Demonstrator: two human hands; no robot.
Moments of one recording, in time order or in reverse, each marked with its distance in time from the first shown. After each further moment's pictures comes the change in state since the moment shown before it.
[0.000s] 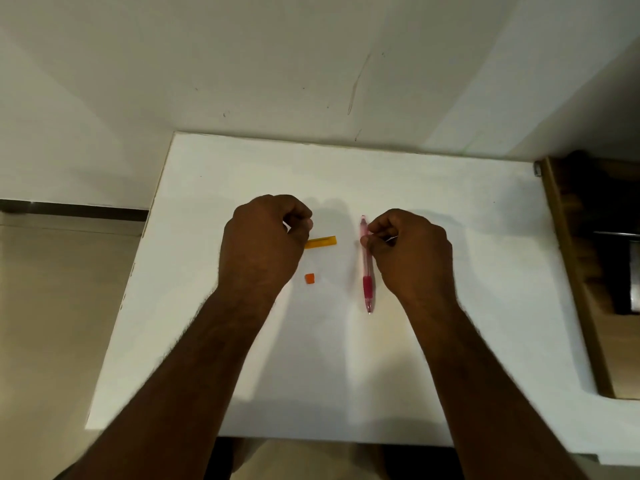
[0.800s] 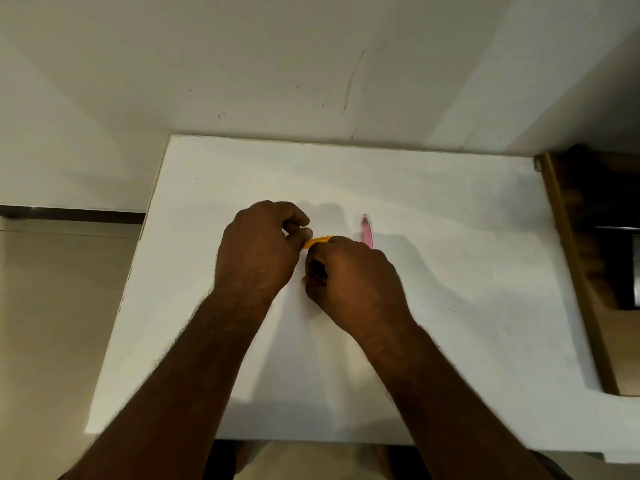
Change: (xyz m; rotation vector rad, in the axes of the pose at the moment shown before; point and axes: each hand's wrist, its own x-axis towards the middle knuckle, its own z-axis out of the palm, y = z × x) left_hand 0.000 -0.005 0.003 0.044 -0.083 0.006; right_hand -0.038 -0.038 0.026 -0.230 -0.268 -0.361
